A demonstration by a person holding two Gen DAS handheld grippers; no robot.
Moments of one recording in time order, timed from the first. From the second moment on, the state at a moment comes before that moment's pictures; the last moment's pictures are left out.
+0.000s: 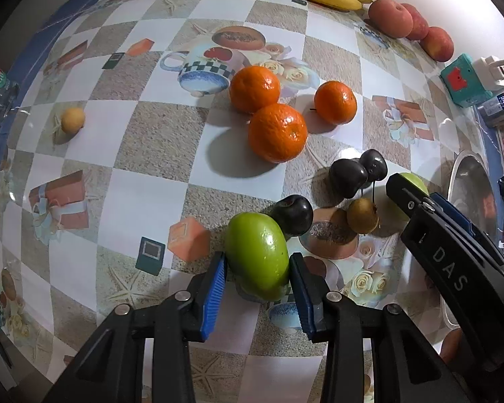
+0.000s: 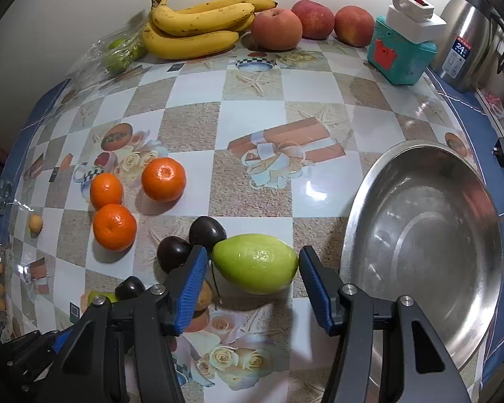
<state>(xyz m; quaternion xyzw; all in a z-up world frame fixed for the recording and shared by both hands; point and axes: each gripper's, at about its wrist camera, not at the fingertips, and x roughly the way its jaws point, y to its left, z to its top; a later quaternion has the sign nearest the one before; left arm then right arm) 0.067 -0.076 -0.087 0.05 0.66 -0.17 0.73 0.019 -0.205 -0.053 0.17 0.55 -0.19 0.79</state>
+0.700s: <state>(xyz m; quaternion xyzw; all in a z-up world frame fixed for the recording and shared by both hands) 0.087 -0.042 -0.046 0.00 0.64 -0.16 0.75 0.009 -0.217 -0.055 0.23 0.52 -0.19 0.80</state>
